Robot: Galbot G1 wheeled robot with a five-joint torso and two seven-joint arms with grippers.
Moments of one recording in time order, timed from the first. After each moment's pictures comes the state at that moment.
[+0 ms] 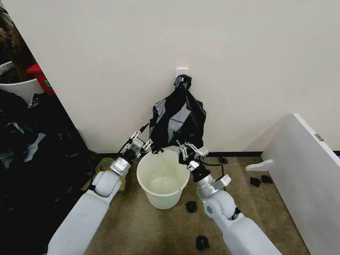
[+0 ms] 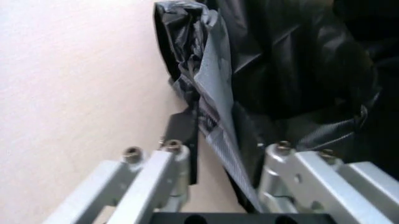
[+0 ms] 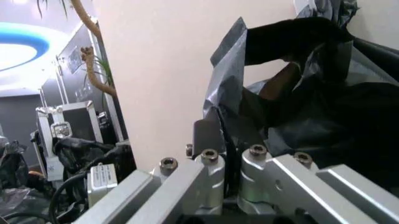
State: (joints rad) left arm 0.92 -1.14 -0.24 -1.52 0.01 -0.46 0.14; right arm -1.08 1.26 0.06 1.76 0.60 0.43 -0.26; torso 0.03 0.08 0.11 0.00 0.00
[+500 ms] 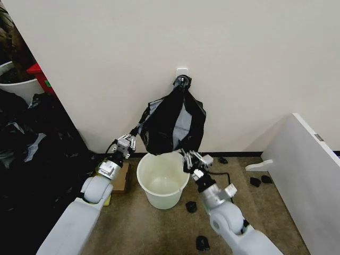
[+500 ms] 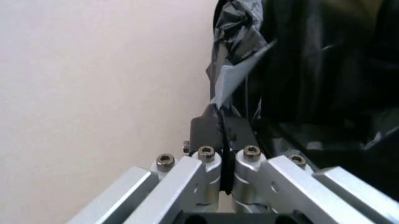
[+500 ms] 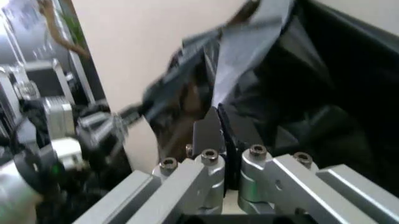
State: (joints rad) left arm 1.06 -1.09 -0.34 -1.64 -0.14 -0.41 0.10; right arm -1.29 1.09 0.02 1.95 0.51 0.37 0.00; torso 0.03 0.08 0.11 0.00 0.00
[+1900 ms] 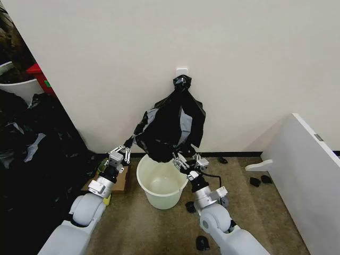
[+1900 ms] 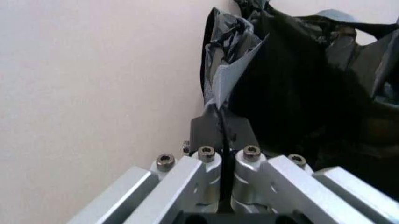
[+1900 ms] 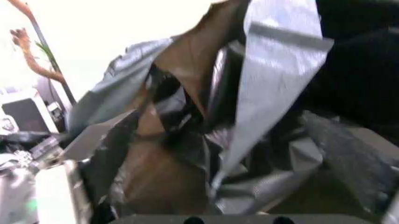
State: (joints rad) left arm 1.21 -1.10 -0.39 -1.77 -0.13 -0.43 0.11; right arm -1.11 1.26 -0.02 1.70 0.61 0.45 -0.04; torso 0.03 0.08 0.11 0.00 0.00
